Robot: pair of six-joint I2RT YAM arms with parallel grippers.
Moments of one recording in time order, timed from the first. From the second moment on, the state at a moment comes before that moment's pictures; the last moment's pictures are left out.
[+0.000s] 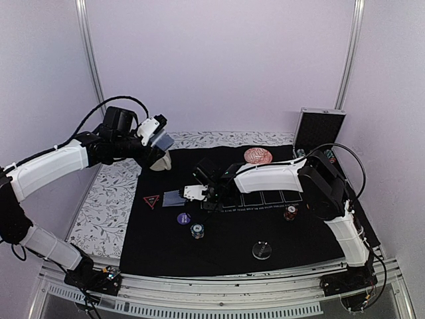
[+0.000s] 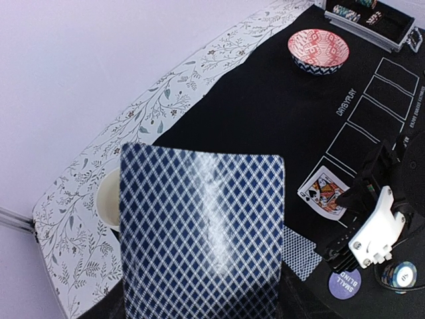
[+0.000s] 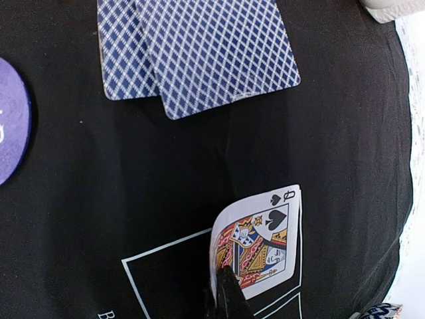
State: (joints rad) left arm -0.49 1.38 1.13 -0.36 0.01 0.33; right arm 1.00 2.34 1.79 -0.47 0.23 -0.64
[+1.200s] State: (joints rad) left arm -0.49 1.37 1.13 -0.36 0.02 0.33; right arm 0.97 2.18 1.76 -0.50 -0.08 -0.41
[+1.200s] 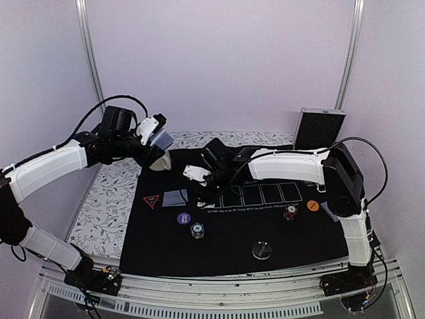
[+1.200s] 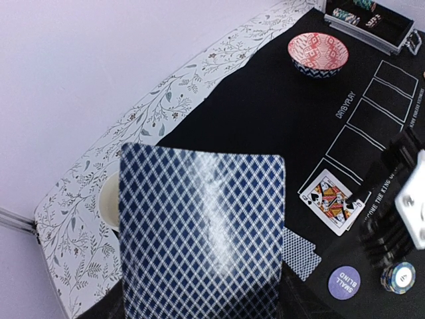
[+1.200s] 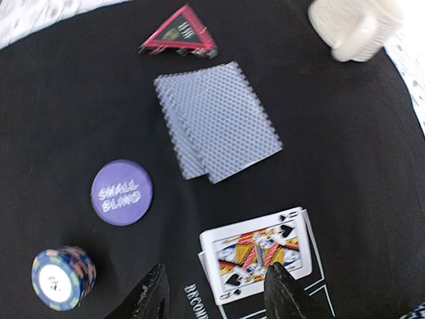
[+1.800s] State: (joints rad) left arm -0.49 1.37 1.13 -0.36 0.02 0.33; right arm 0.97 2.39 1.83 -0.33 0.19 -0.05
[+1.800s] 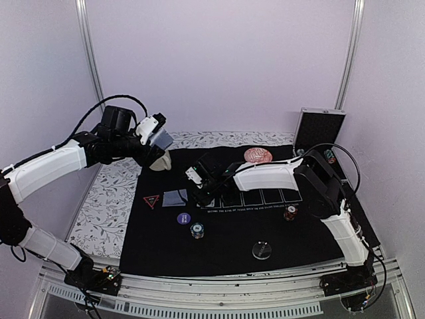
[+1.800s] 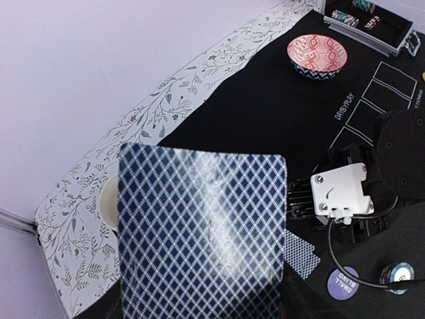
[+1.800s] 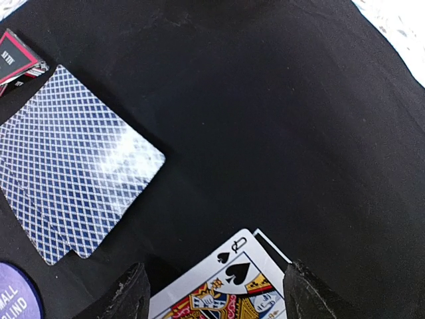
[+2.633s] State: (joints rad) left arm -0.49 1.37 1.13 -0.36 0.03 0.33; right arm 0.99 2.36 1.75 -0.27 0.33 -0.07
